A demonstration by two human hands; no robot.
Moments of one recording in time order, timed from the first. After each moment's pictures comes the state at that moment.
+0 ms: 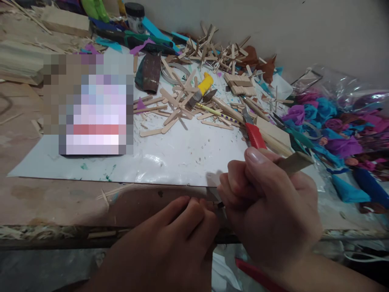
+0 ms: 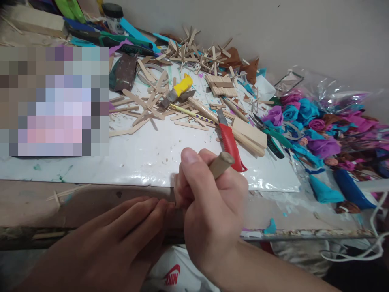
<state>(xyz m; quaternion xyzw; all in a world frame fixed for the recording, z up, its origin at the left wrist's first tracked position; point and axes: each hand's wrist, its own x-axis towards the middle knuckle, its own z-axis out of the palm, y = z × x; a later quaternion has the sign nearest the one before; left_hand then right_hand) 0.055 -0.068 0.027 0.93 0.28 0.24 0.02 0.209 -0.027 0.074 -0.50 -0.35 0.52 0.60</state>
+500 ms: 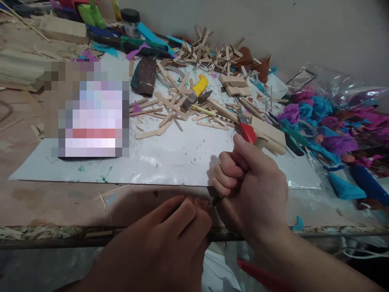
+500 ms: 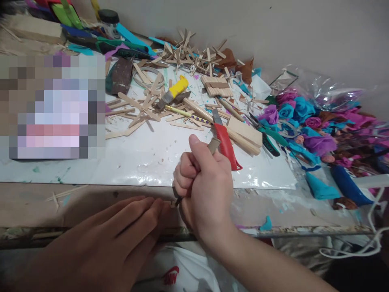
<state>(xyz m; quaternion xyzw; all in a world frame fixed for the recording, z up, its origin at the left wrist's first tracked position) 0.057 -0.081 0.020 0.90 0.33 0.28 0.02 0.227 -0.007 0.061 -0.49 -0.29 0.59 0.57</state>
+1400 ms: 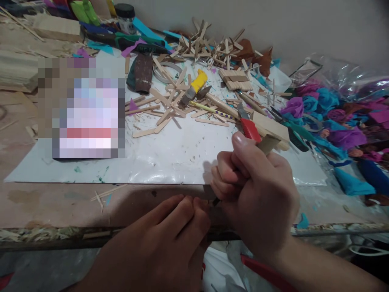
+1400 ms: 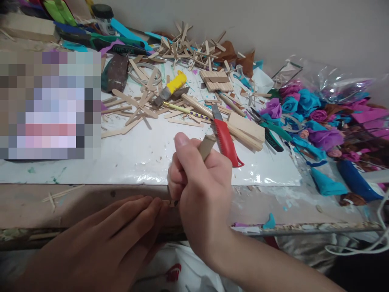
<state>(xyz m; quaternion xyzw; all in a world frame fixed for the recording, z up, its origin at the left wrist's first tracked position) 0.054 -0.085 0.017 0.90 0.33 0.28 0.03 0.216 -0.017 0.065 -0.50 -0.34 0.54 0.59</state>
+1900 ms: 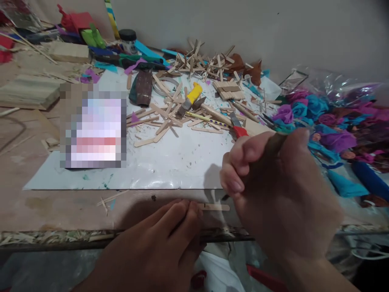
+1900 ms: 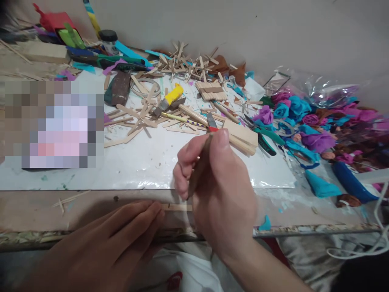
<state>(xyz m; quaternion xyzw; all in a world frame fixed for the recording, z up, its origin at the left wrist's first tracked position) 0.050 -0.087 0.011 0.89 0.34 0.30 -0.01 0.243 -0.015 0.092 -0.43 -0.41 0.54 0.60</state>
